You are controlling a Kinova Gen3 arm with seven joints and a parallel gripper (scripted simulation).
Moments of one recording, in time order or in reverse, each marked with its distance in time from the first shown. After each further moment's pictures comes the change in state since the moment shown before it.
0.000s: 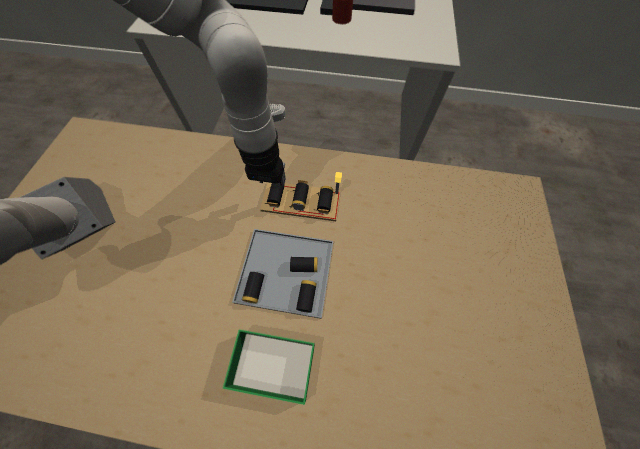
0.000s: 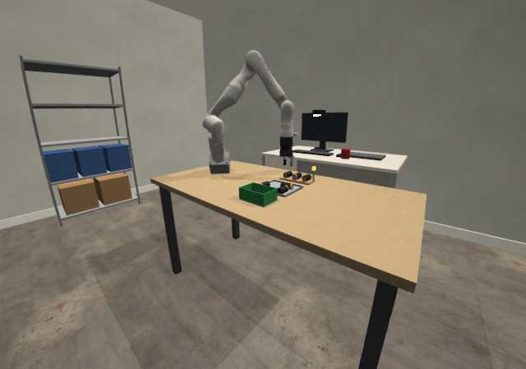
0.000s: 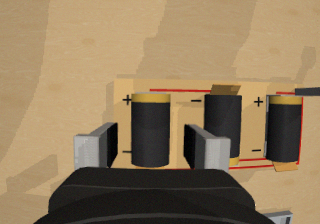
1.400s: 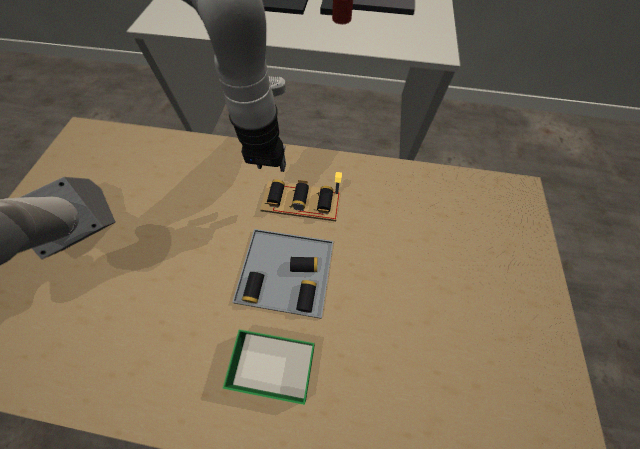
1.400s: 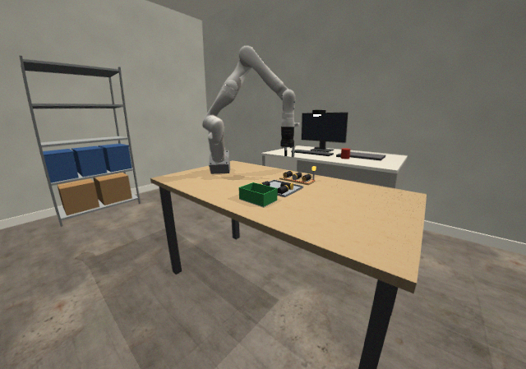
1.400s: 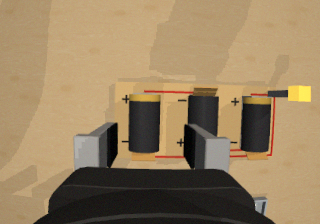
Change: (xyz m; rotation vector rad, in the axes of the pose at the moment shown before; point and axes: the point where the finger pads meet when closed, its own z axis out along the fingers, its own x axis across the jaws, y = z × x) arm 0.007 -0.001 -0.058 -0.002 -0.001 -0.010
